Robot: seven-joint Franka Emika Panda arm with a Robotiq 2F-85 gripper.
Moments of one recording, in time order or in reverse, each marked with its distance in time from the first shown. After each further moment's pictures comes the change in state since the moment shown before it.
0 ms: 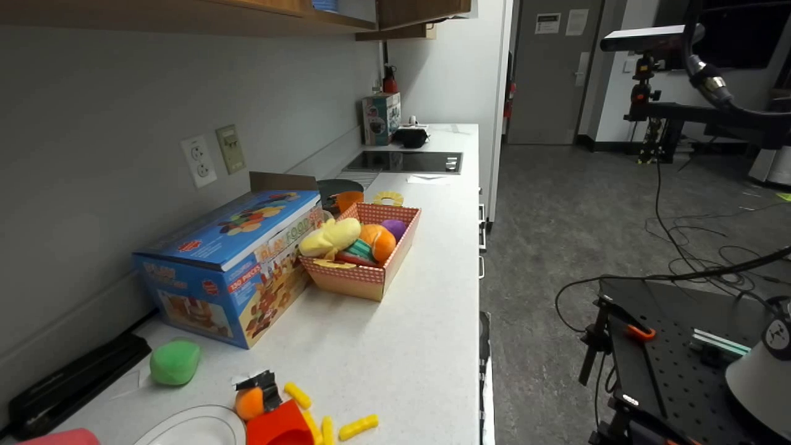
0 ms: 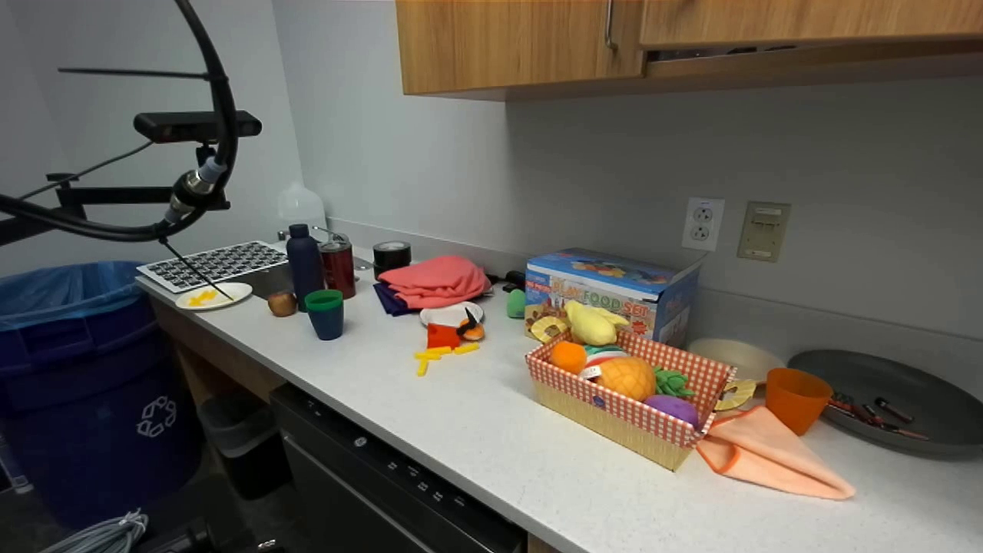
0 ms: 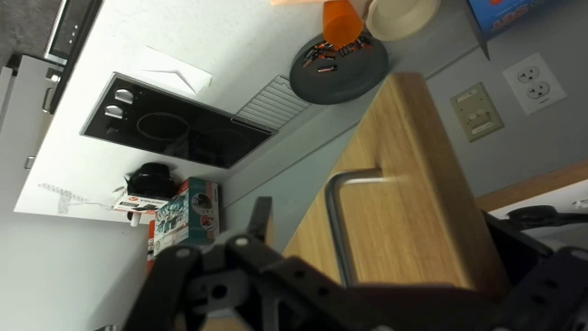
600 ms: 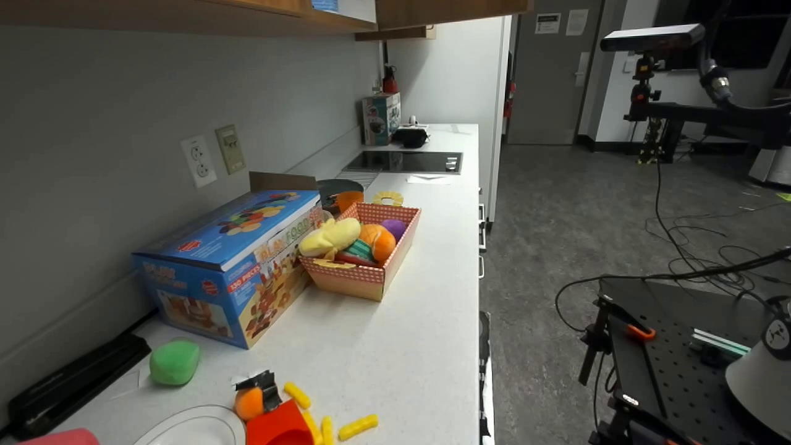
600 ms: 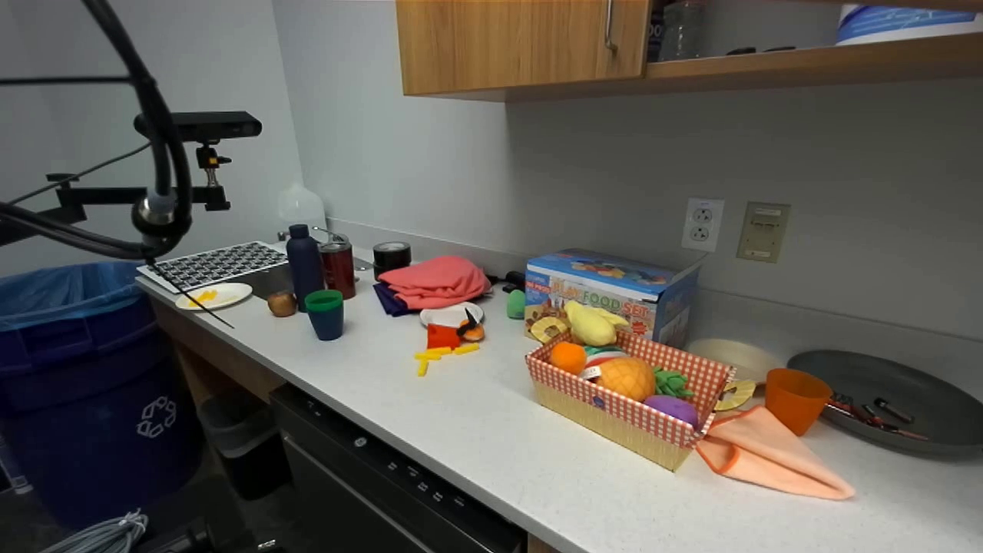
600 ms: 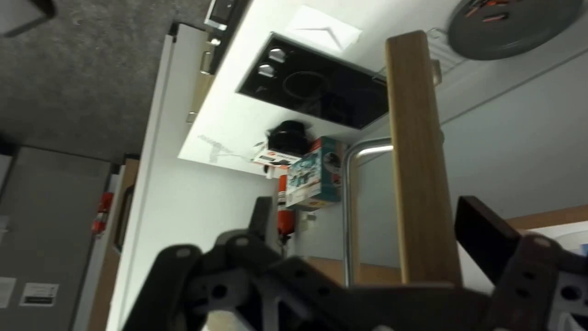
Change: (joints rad) arm -0.214 -0.074 0.010 -0.033 -0.272 -0.046 0.105
